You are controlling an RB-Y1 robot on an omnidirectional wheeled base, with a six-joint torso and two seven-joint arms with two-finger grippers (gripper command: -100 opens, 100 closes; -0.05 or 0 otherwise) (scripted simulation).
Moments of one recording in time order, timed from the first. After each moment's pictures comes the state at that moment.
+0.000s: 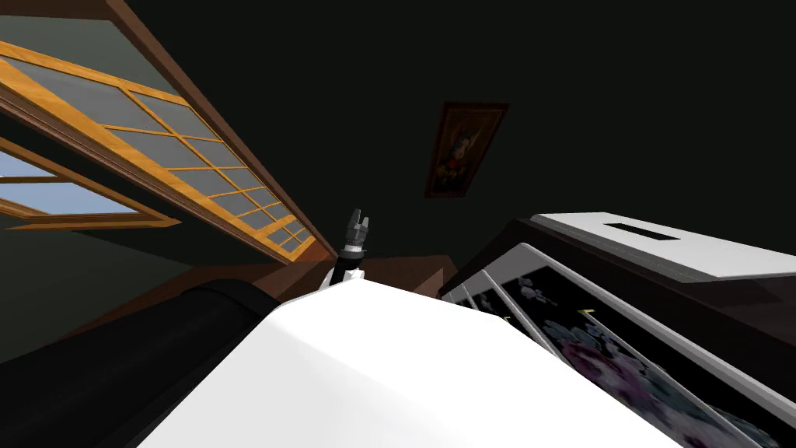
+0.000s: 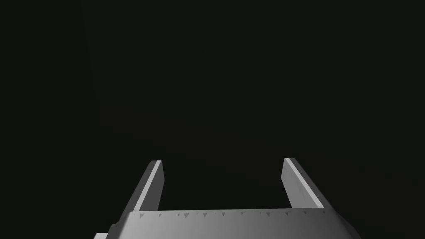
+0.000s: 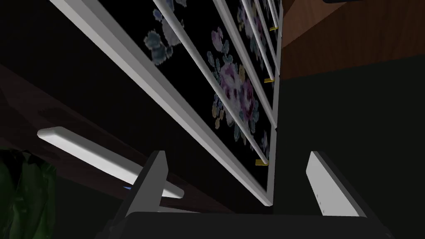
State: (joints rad) left arm 0.54 0.04 -0.06 -2.31 -0.10 -0.41 0.03; right arm 1.99 -0.37 -1.41 -1.80 0.76 -1.38 -0.26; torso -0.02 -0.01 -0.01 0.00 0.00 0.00
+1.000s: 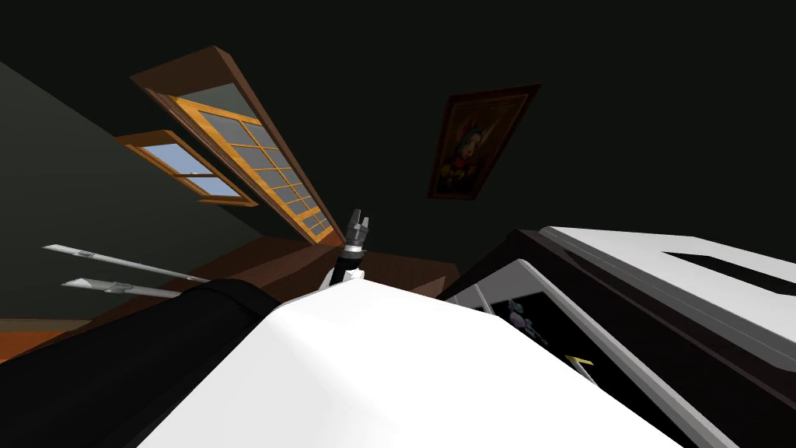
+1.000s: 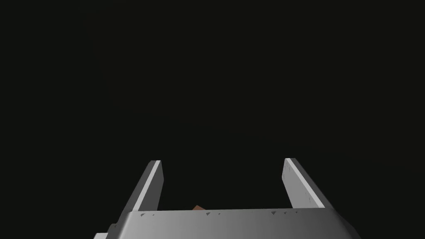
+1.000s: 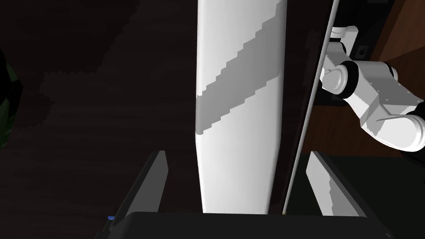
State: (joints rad) left arm 0.54 0.04 -0.06 -2.31 -0.10 -0.41 0.03; right arm 2.19 -0.50 -1.48 -1.81 0.89 -1.57 -0.21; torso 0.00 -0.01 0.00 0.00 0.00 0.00
